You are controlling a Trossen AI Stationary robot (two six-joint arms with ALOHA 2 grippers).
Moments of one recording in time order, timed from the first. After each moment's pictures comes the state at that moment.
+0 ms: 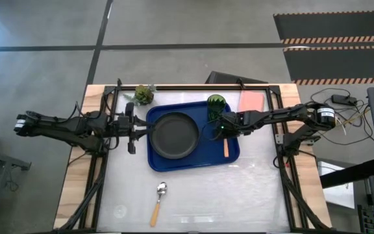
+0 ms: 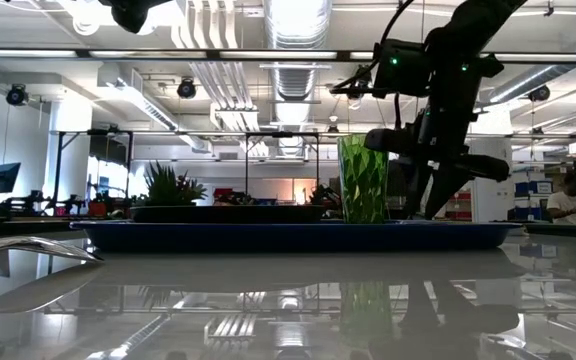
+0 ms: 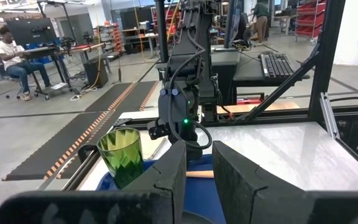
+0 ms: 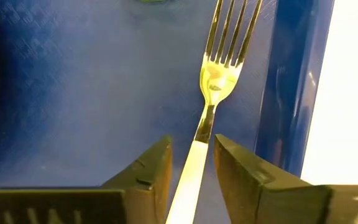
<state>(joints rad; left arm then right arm) -0.10 0.69 0.64 0.02 -0.22 0.09 -0.19 1.55 0.86 -0.58 0.10 1.15</state>
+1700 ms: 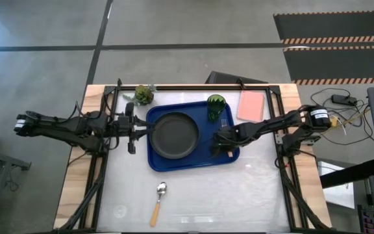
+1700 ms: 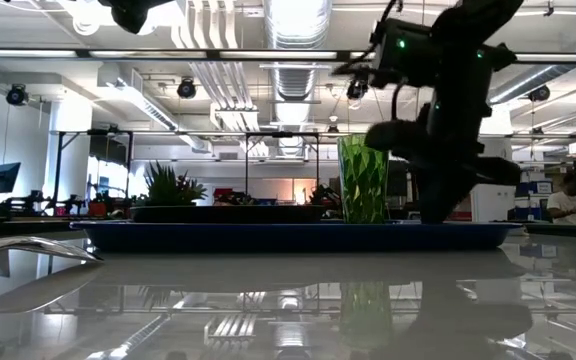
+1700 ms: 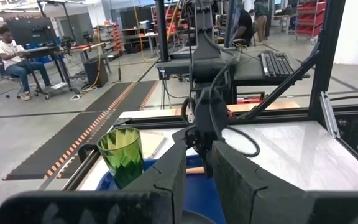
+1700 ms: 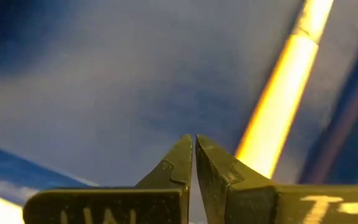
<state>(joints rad) -0.10 0.69 0.63 0.02 -0.22 0.09 0.01 1.62 0.89 -0.57 0.03 1.19</state>
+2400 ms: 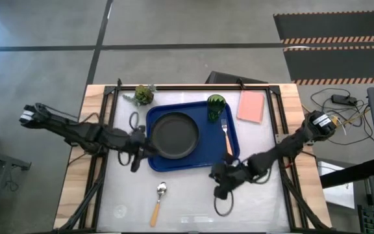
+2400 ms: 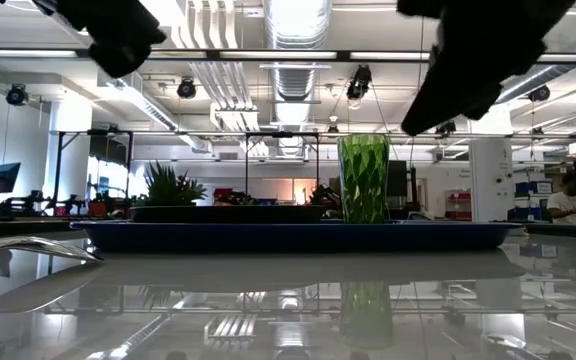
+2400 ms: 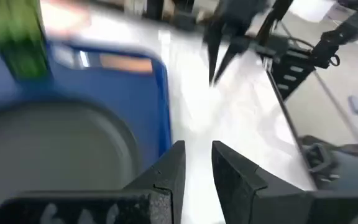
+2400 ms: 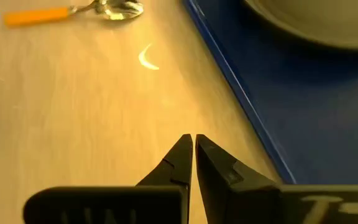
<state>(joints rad) -0.27 0.87 0.66 -0.22 -0.14 -0.37 0.52 1.63 1.00 -0.30 0.37 0.66</state>
